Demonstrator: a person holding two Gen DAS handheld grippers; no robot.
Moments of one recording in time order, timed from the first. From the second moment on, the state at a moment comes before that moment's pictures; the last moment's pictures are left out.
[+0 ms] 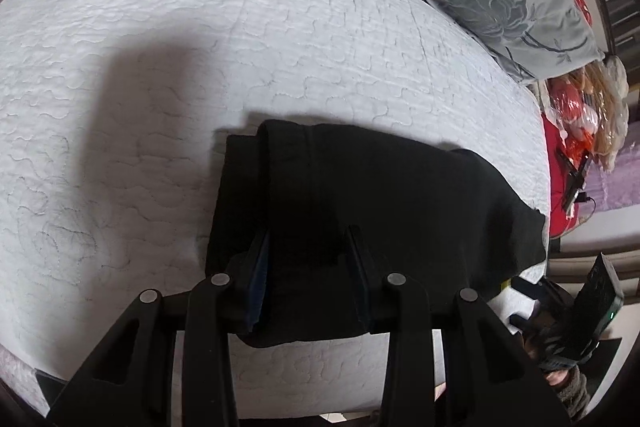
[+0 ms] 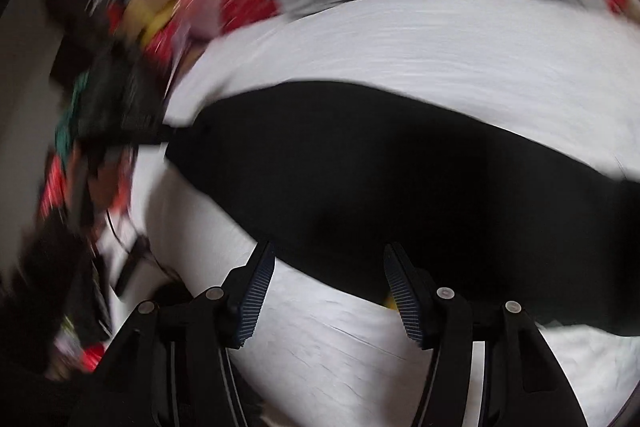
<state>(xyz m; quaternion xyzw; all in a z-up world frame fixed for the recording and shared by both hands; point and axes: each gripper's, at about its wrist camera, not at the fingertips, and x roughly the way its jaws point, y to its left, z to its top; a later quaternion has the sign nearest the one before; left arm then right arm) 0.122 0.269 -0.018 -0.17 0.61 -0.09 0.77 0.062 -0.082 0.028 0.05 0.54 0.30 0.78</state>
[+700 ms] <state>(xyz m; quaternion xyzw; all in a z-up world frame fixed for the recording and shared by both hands) 0.106 0.270 -0.014 -0.10 0.62 -0.08 0.78 0.029 0.059 0.014 -0.15 0.49 0.38 0.77</state>
